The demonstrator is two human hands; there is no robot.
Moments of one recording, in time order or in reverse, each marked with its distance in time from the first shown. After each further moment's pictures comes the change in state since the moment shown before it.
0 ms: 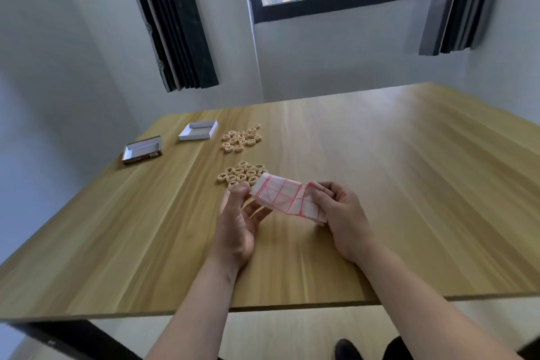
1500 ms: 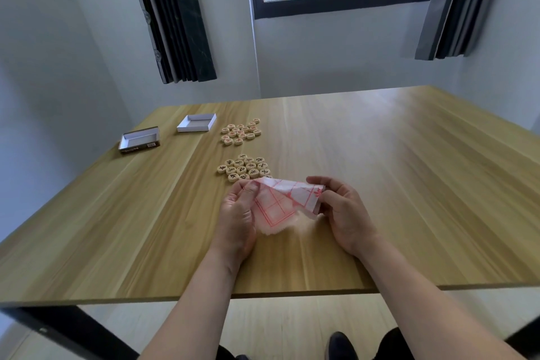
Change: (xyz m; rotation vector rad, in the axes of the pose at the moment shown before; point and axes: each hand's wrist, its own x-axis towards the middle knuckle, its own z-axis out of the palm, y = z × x) left_hand -0.007 -0.006 -0.004 -0.018 -0.042 0.033; right_hand -0.005 0.001 -0.003 0.001 -0.069 0.023
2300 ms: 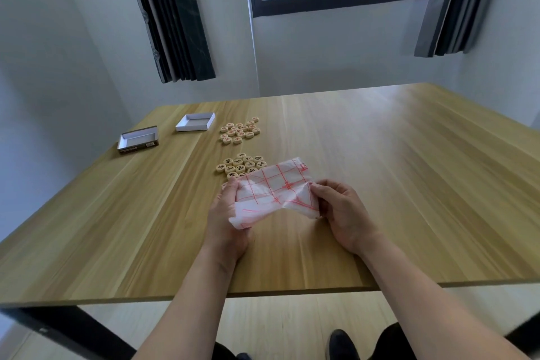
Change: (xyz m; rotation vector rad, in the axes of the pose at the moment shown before) left_hand 0.000 0.012 -0.006 -0.107 0.146 -0.162; right_hand -0.001 0.000 -0.003 0.032 -0.084 0.012
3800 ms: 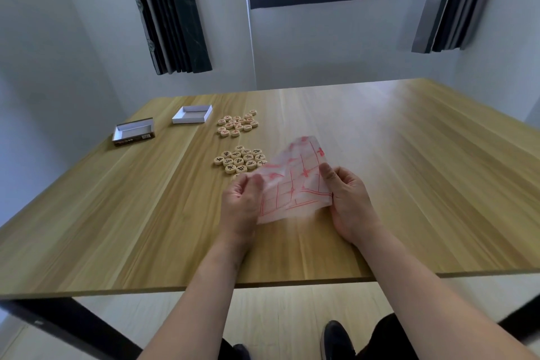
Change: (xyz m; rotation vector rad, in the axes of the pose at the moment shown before) left_hand -0.005 -0.017 0.006 0.420 -0.148 0.300; right_hand 0.002 -0.001 0.001 0.119 0.151 -0.027
